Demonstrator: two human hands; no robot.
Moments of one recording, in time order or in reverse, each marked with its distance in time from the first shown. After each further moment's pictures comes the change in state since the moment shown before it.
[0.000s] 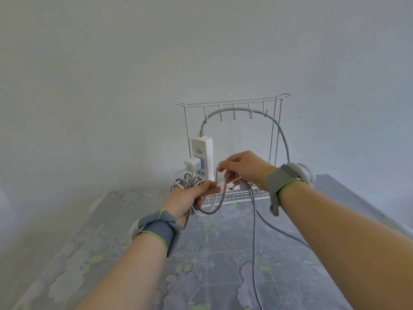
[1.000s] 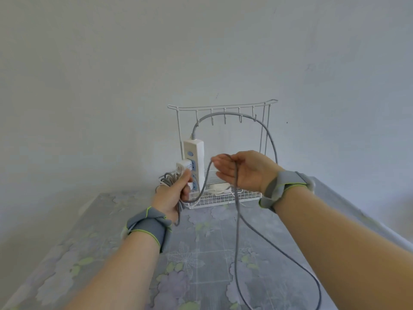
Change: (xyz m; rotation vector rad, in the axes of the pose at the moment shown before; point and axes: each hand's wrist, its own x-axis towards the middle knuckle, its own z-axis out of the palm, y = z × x) left_hand 0.005 0.007 0.003 -0.221 0.095 0.079; right_hand -0.018 -0.007 -0.016 1.036 -0.181 0.271
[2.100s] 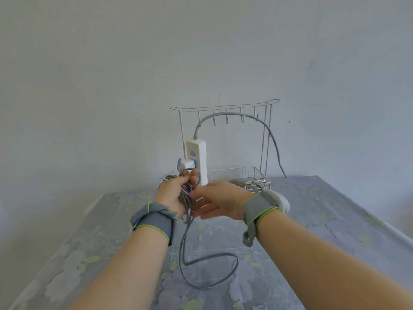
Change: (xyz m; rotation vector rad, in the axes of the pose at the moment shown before) left_hand -0.007 0.017 0.010 -0.397 -0.025 -0.234; right_hand -0.002 0.066 0.030 -0.816 0.054 0.070
